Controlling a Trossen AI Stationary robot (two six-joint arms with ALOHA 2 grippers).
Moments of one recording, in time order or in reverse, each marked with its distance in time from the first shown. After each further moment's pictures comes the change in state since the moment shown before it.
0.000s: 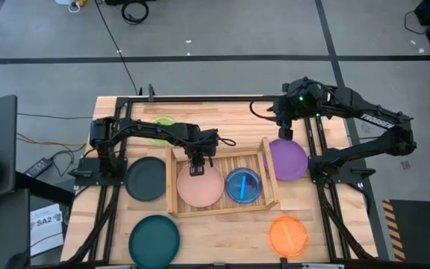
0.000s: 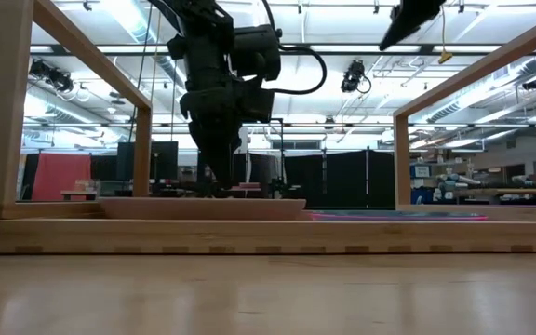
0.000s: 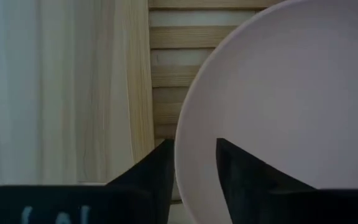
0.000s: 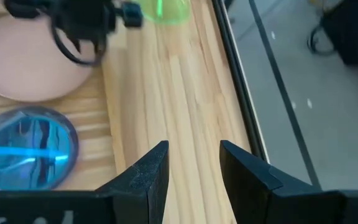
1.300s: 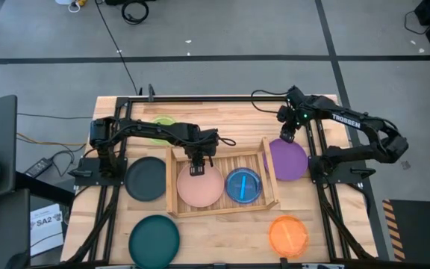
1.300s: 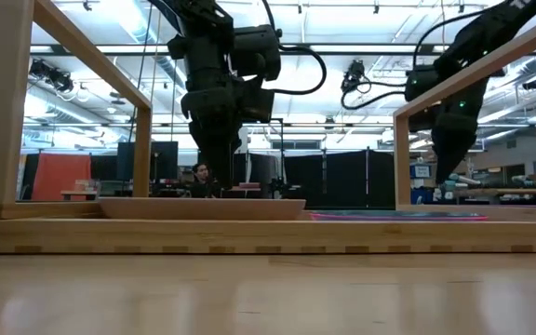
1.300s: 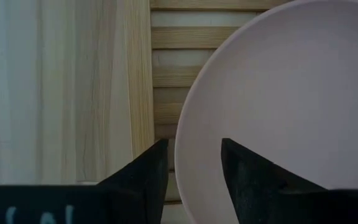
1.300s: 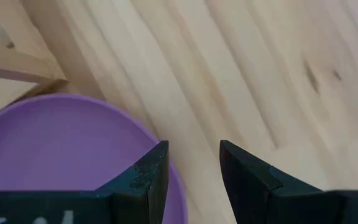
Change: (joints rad) left arm 0.000 0.000 0.000 0.001 0.001 -0.012; right arm -0.566 0.094 -0.622 0.235 -0.276 -0.077
